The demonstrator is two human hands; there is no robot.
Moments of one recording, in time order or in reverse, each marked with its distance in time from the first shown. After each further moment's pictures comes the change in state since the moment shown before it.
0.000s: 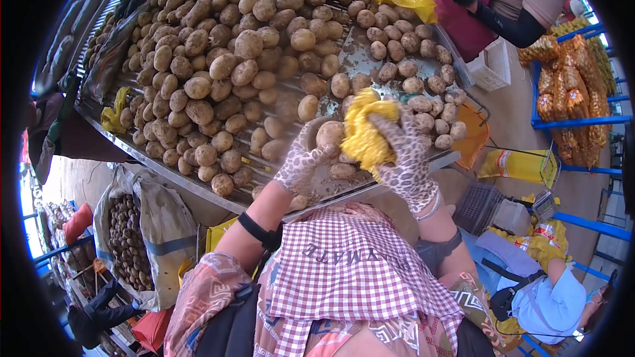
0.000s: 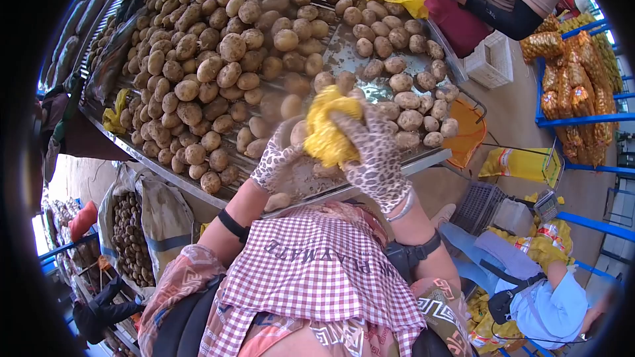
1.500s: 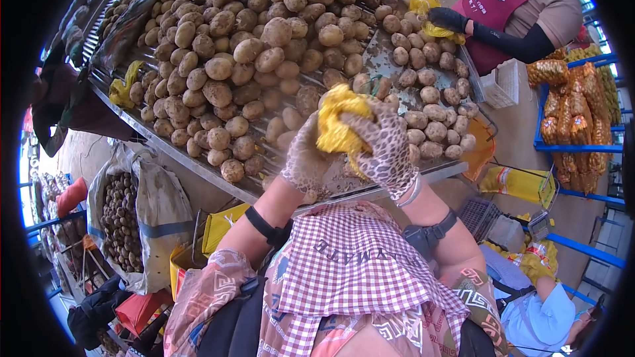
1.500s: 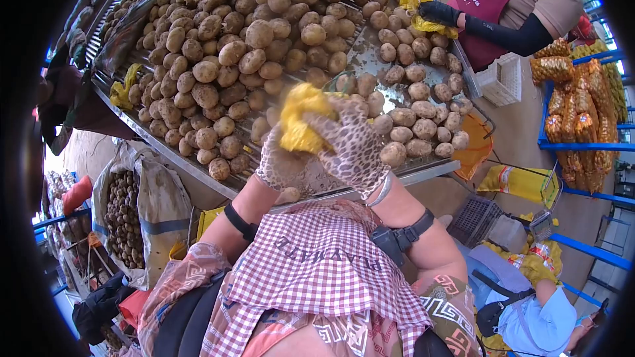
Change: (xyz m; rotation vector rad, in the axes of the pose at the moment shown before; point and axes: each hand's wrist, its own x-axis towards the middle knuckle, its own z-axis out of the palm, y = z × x) left_hand -0.015 0.015 -0.006 -1.001 0.149 -0.103; right_hand 0.033 -0.027 0.048 -0.034 -0.017 -0.259
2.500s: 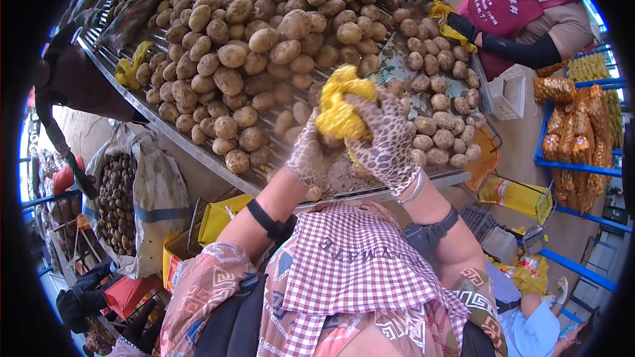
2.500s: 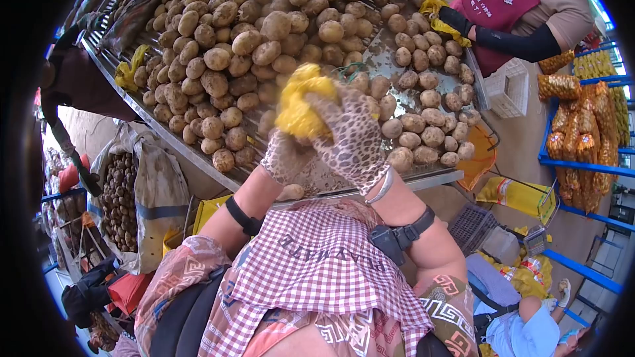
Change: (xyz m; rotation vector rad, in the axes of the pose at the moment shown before) left_hand 0.019 0.007 -0.049 0.219 -0.008 0.109; right_hand 0.024 -0.009 0.013 -0.046 -0.033 0.032
